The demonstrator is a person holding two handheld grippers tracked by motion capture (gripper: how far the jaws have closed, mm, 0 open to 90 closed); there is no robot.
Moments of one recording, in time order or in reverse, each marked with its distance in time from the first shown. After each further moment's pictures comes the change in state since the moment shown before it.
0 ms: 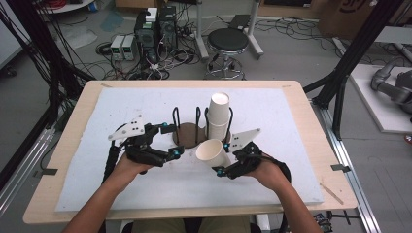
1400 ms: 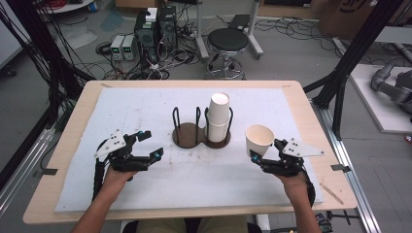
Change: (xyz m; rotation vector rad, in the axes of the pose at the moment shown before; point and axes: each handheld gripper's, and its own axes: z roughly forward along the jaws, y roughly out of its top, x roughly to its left) left arm 0.028 -0.066 -0.043 -0.046 0.246 0.001; right arm -0.009 -0.097 -0.062 -0.445 -0.388 0.223
